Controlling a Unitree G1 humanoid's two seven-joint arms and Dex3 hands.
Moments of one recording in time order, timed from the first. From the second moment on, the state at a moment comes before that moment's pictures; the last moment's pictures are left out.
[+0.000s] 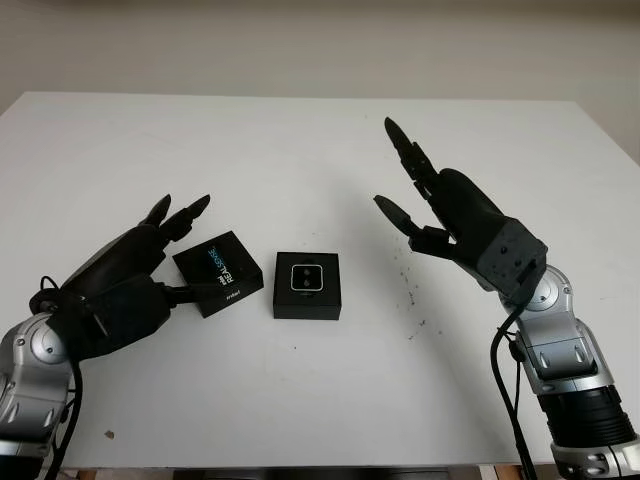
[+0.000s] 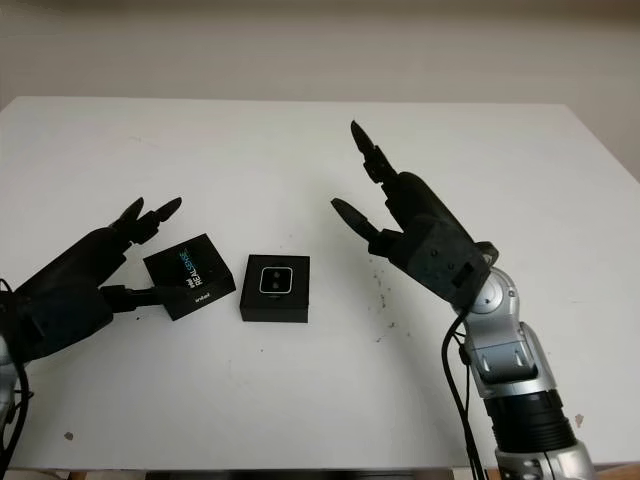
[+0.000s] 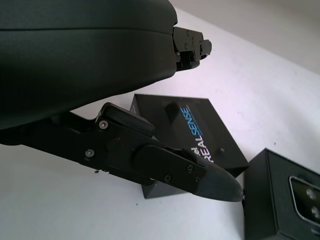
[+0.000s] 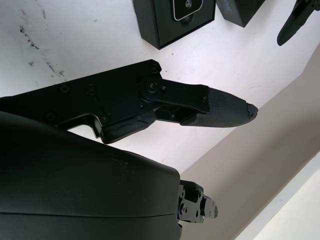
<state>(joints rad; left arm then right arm) -0.12 0.65 0.06 -0.13 0.35 0.11 -0.43 -0.37 -0.39 0.07 -0.02 -0.20 0.08 0.30</state>
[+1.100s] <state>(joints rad) -0.21 0.66 -0.05 0.08 0.43 -0.07 -0.33 -0.35 -0.39 0.07 -0.04 -0.22 0.11 0.27</state>
